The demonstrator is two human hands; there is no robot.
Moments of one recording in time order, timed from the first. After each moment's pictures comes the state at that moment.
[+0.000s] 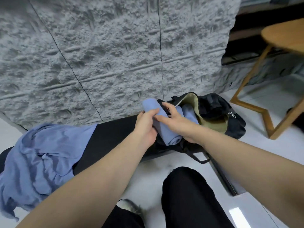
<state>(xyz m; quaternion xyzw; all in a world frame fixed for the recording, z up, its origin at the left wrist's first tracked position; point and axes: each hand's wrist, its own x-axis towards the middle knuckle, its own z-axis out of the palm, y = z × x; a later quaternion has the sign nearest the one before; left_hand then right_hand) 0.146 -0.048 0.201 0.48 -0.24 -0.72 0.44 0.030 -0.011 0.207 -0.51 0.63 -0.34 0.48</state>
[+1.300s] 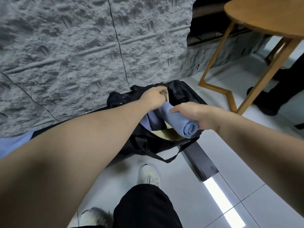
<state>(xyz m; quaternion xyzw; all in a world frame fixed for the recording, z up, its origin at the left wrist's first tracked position) -0.035 -0.127 0.165 0.45 -0.81 -0.37 0.09 -0.137 0.000 0.194 -0.28 0.77 -0.24 0.51</state>
